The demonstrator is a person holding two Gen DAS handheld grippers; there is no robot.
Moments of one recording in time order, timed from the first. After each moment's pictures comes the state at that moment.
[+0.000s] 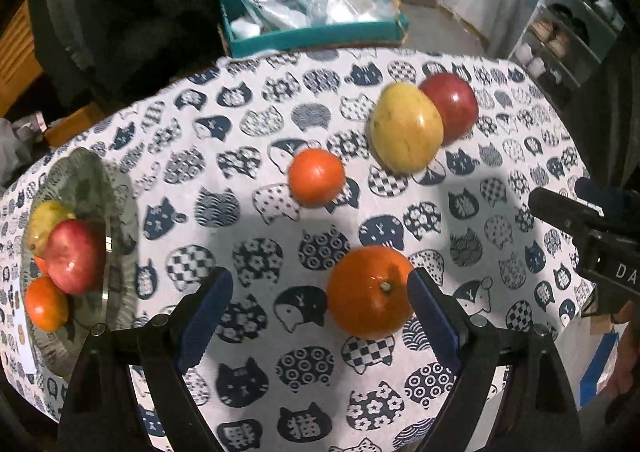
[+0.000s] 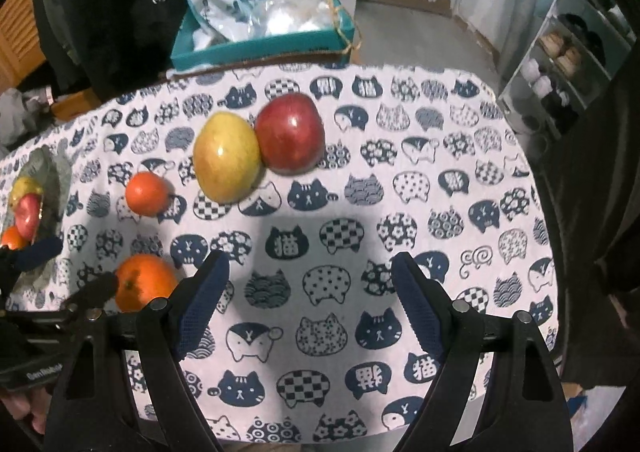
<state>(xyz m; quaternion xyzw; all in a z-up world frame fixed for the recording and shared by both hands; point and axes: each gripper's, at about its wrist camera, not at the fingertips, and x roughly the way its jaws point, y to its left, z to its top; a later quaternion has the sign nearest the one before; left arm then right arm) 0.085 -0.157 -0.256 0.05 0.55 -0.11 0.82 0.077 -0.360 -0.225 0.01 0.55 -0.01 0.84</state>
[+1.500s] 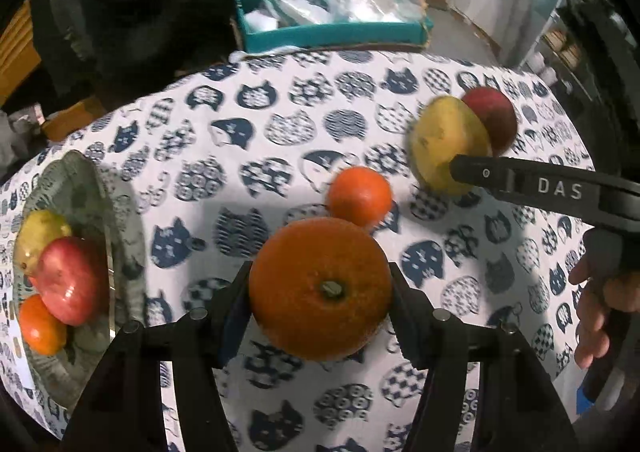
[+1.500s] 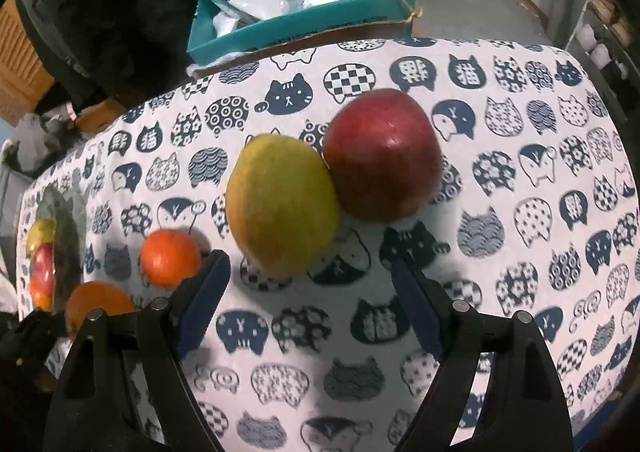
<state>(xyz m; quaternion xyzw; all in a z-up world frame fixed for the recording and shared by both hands) 0.119 -0.125 -0.269 0.03 0.55 -0.10 0.83 0.166 -0.324 -0.283 0.09 0.58 0.06 0.81</state>
